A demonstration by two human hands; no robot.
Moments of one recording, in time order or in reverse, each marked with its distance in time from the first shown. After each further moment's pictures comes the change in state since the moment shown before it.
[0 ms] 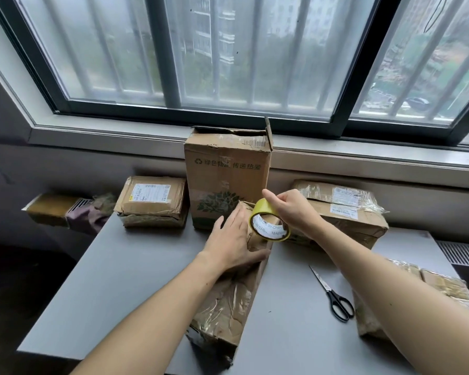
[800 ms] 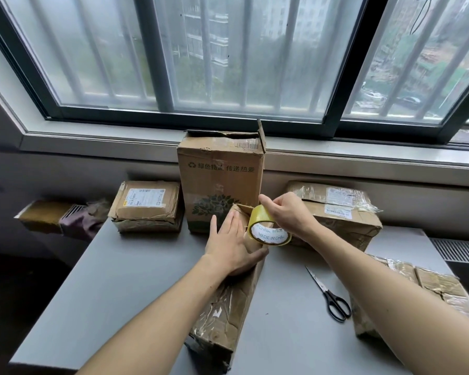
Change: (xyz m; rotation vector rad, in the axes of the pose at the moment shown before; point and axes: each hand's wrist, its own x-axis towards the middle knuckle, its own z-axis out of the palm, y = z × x) left_hand 0.006 0.014 0.003 0.191 -0.123 -0.087; right_hand -0.003 0.004 -0.001 -0.047 0.050 -0.001
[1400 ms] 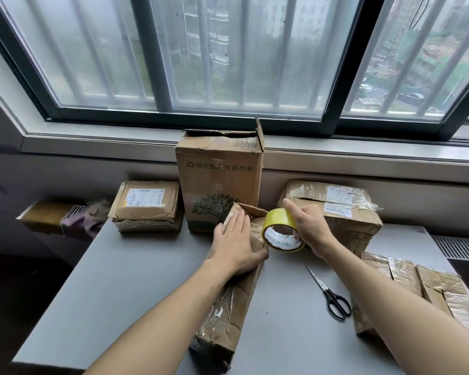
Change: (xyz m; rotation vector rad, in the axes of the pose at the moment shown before) left_hand -0.001 0.012 0.001 -0.190 0.083 -0.010; right_hand -0.014 0.053 0.000 0.492 0.117 0.130
